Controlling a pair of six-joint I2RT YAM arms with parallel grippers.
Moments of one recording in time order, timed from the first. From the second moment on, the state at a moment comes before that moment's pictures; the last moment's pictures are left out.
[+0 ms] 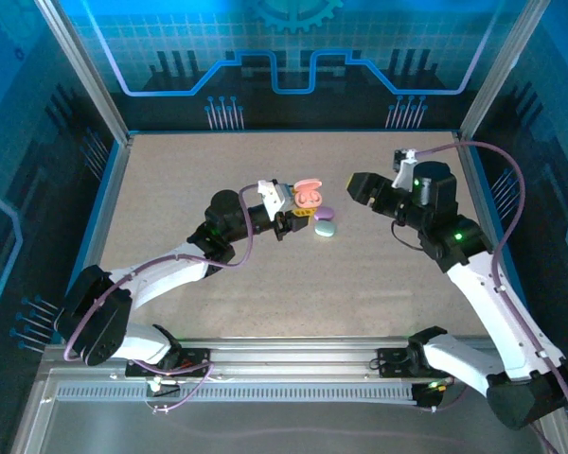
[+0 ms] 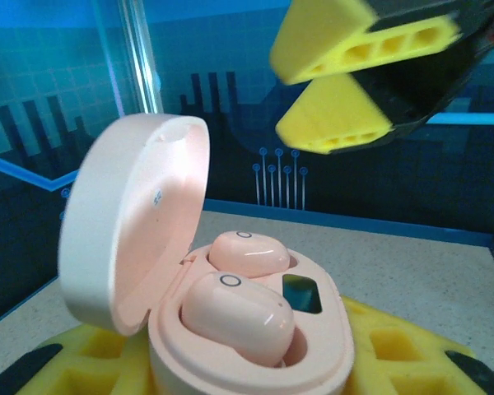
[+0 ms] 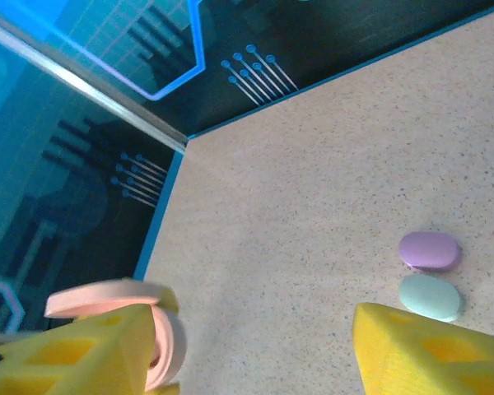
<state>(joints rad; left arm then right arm) -0.62 1.39 0.79 0.66 0.51 0.05 0.33 1.01 1.11 -0.49 -0.26 0.72</state>
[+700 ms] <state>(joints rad) -0.63 1.46 0.85 0.66 0.67 -0.01 0.30 1.21 1.22 -0.51 -0.55 0.82</state>
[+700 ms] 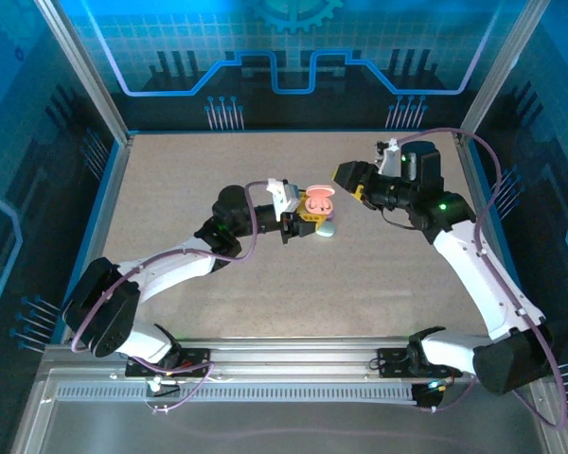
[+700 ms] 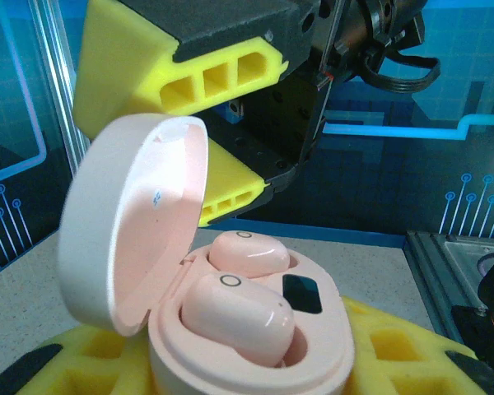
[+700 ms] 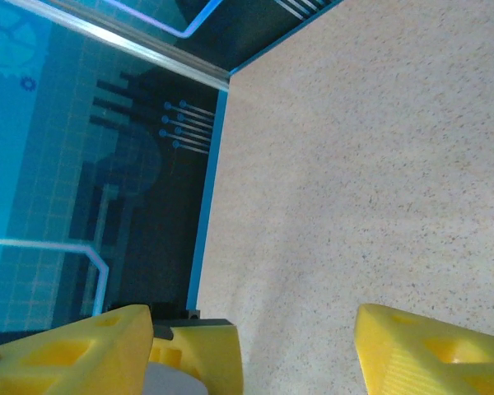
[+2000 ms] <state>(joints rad) -0.63 1.46 0.85 0.71 0.66 -0.07 0.28 1.30 1.21 -0.51 -1.10 0.72</state>
